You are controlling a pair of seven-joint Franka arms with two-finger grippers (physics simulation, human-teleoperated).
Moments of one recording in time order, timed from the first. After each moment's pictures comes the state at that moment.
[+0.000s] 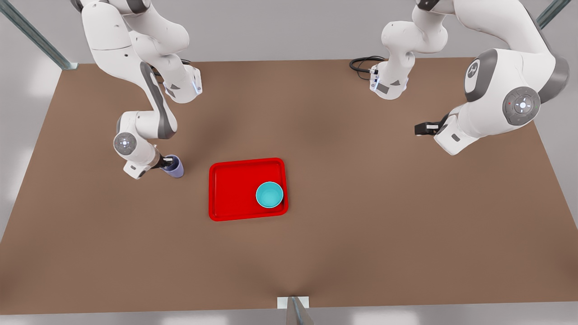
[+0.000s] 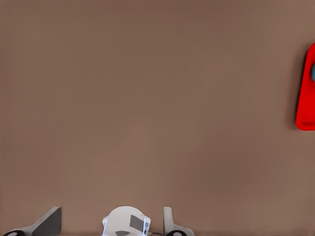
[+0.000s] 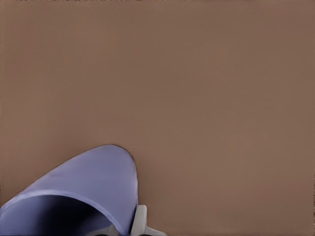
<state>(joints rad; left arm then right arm) -0.18 0.18 0.03 -1.34 -0.05 1.18 -0.15 0.23 0.14 -0.22 -2.42 -0.04 2.40 -0.12</state>
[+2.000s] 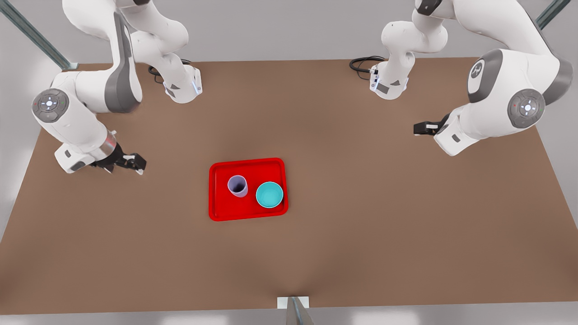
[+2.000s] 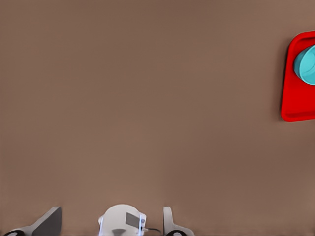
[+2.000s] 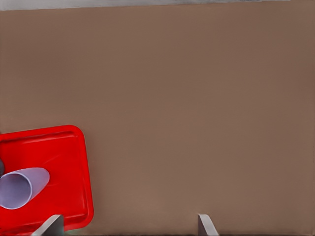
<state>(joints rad) -0.17 0.23 0.03 -1.27 -0.10 1.13 -0.12 0.44 0.07 -0.36 -1.62 -0.03 1.73 0.13</state>
